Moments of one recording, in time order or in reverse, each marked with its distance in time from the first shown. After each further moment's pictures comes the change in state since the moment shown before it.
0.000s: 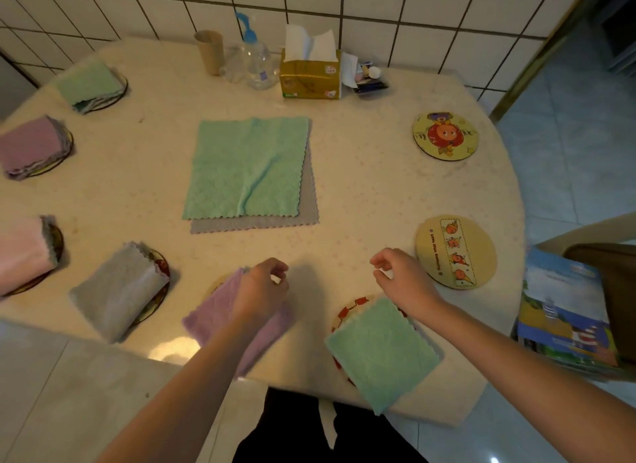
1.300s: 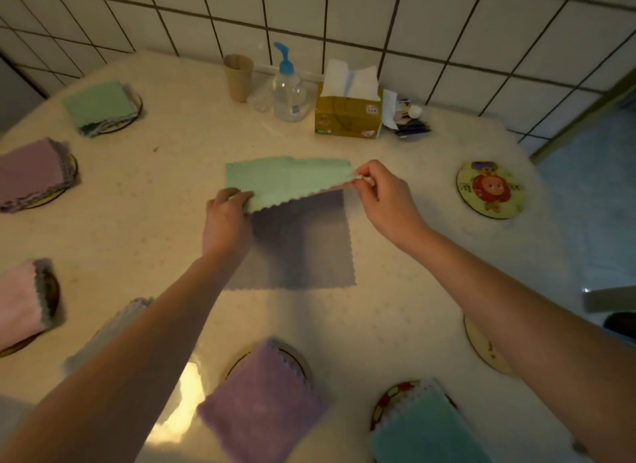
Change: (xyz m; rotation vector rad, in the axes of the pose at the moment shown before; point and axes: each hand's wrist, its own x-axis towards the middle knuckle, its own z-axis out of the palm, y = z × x) left_hand 0.194 0.006 -0.131 0.191 0.380 0.197; right_hand 0.206 -0.149 -0.039 0.129 0.265 -0.289
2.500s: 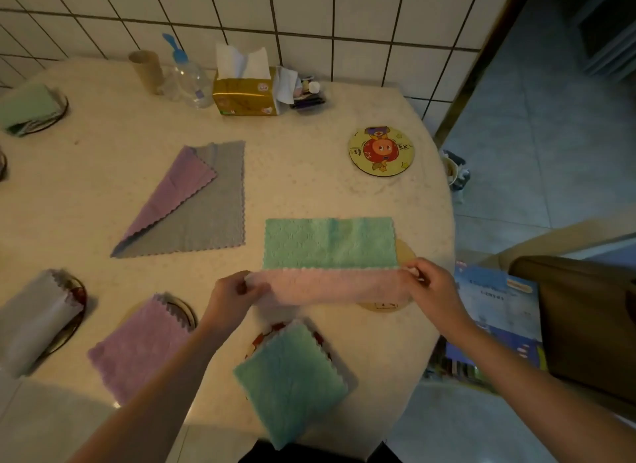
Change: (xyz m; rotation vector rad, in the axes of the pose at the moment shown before) left_hand -0.226 0.151 0.109 -0.405 -0.352 -0.214; right_hand -0.263 0.211 -0.182 0.189 -0.014 0.412
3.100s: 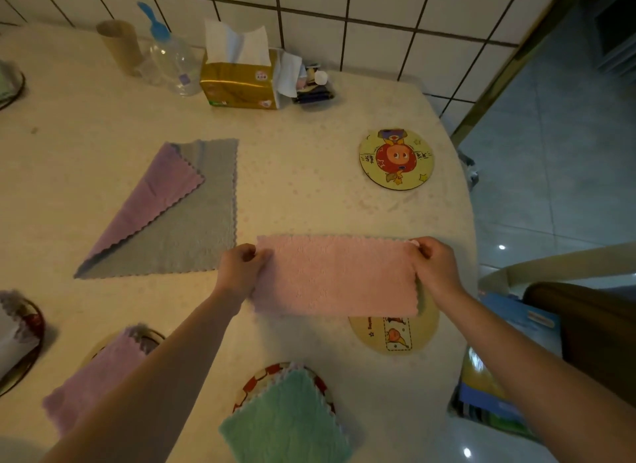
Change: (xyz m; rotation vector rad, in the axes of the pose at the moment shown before) left_hand 0.124 0.011 0.024 -0.169 0.052 -0.248; right_hand 0.127 0.014 0.027 -0.037 0.118 0.217
